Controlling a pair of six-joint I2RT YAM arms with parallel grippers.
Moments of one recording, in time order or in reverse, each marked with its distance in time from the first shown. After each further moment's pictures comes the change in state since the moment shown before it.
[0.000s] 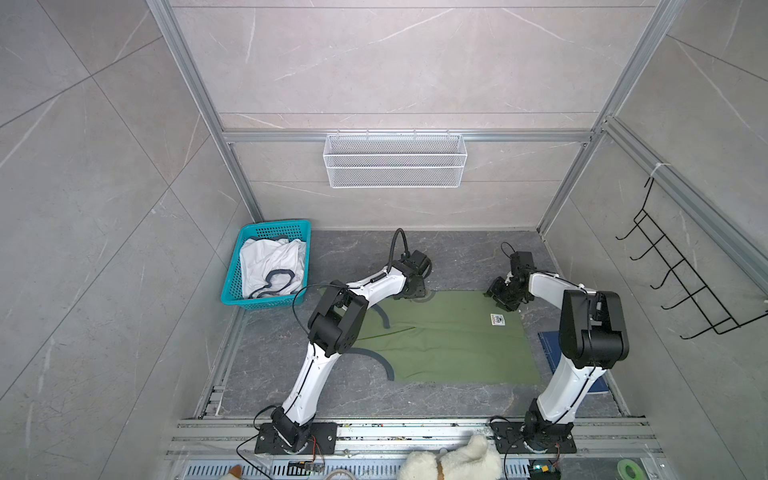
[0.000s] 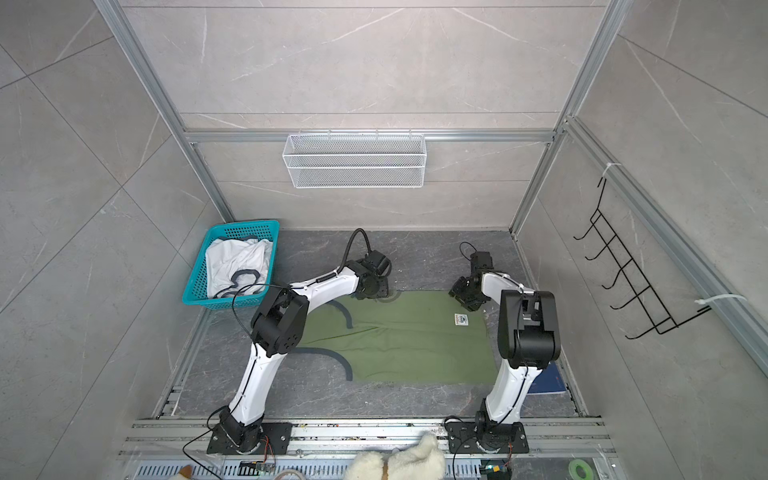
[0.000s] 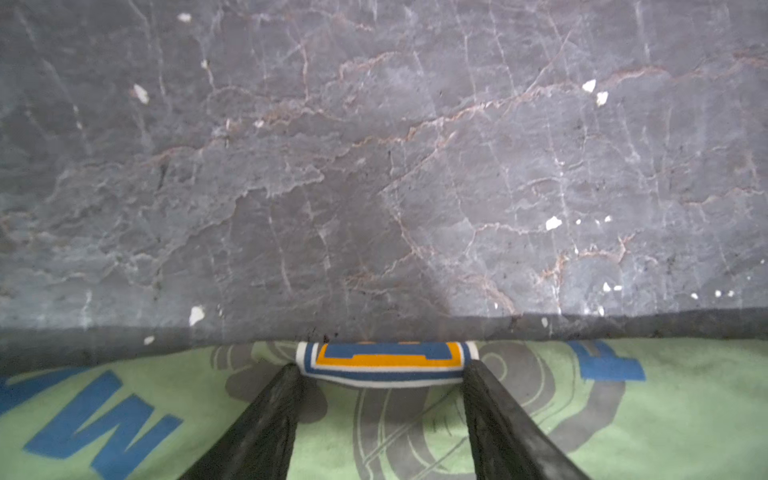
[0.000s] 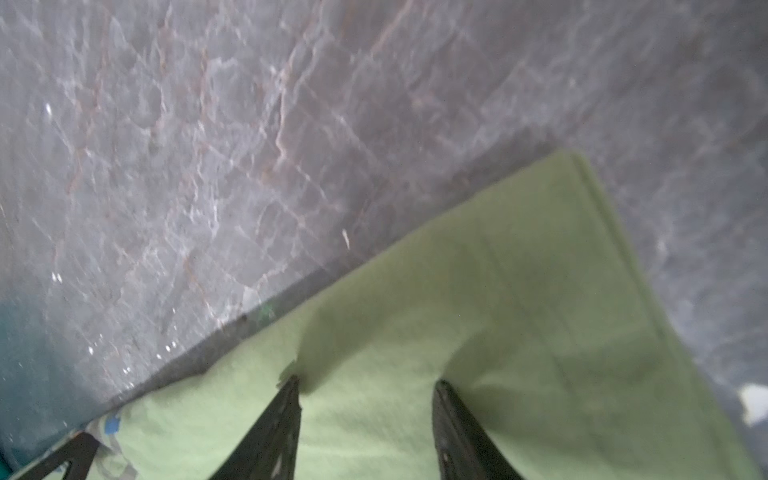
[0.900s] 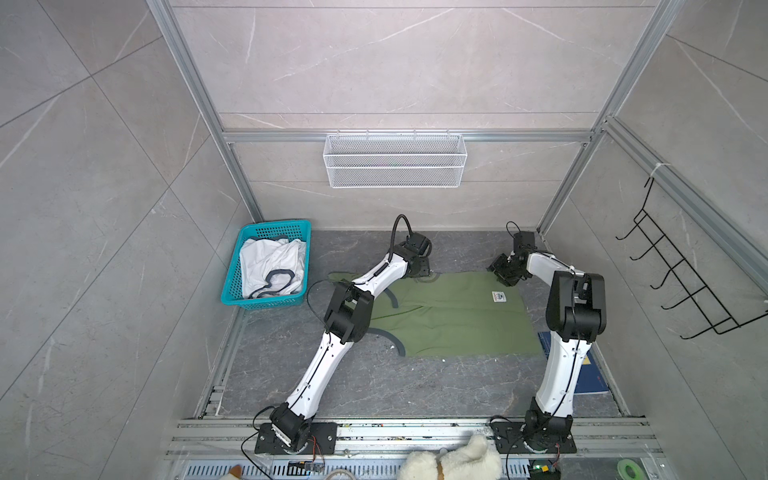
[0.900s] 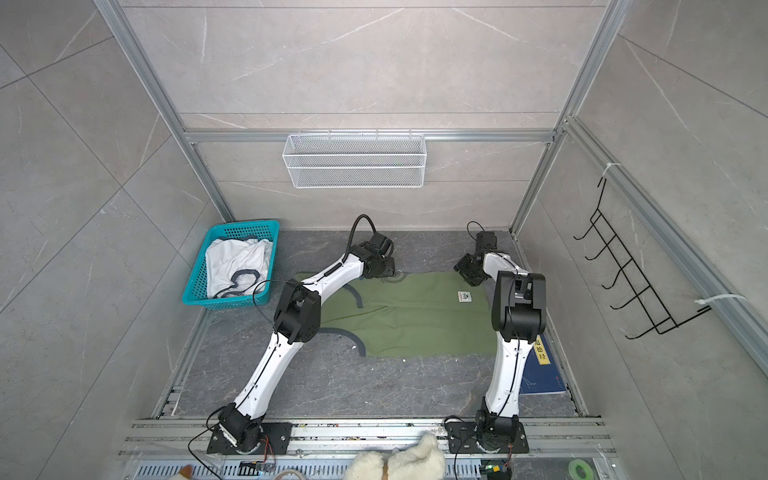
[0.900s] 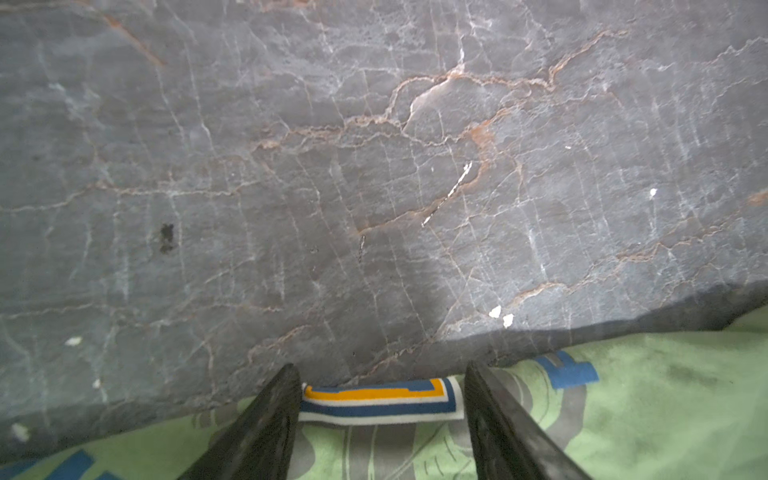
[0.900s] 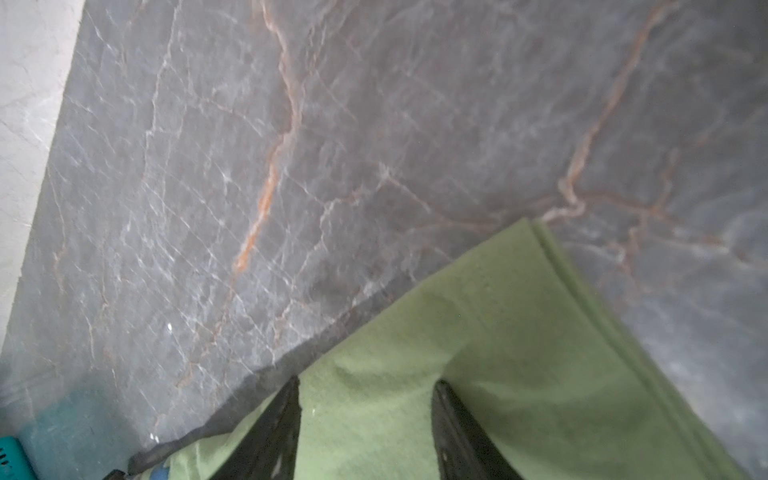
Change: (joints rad) left arm 0.072 0.301 0.513 -0.067 0.085 0.116; right arm -0.047 0.285 0.399 0.000 -0.015 0.036
